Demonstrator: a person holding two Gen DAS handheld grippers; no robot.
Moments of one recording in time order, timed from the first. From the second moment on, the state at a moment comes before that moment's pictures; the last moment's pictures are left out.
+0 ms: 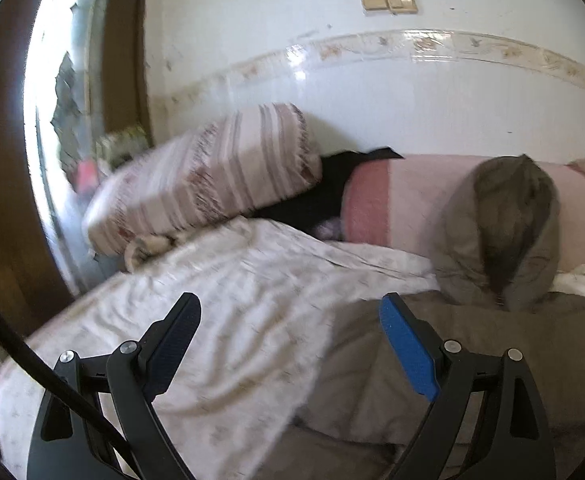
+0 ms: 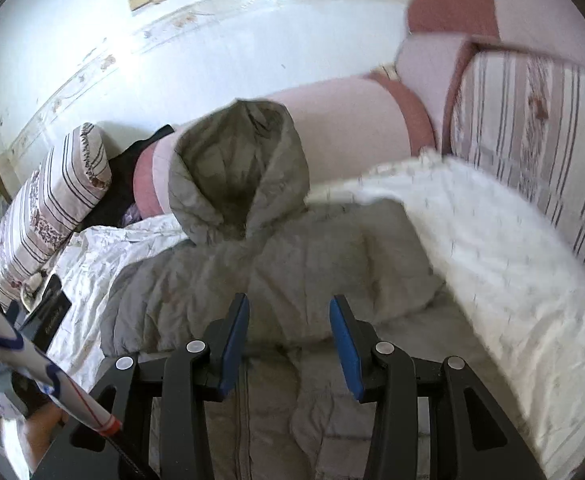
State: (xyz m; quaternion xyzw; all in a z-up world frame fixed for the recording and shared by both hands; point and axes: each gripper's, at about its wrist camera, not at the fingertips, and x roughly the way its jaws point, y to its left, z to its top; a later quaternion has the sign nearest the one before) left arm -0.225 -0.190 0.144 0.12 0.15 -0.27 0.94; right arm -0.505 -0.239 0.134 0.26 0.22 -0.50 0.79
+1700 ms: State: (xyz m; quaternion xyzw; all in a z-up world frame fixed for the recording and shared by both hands) left arm -0.177 -0.217 0.111 0.08 0.29 -0.34 0.89; right arm -0.432 -0.465 0.189 0.24 0.21 -0.49 0.81
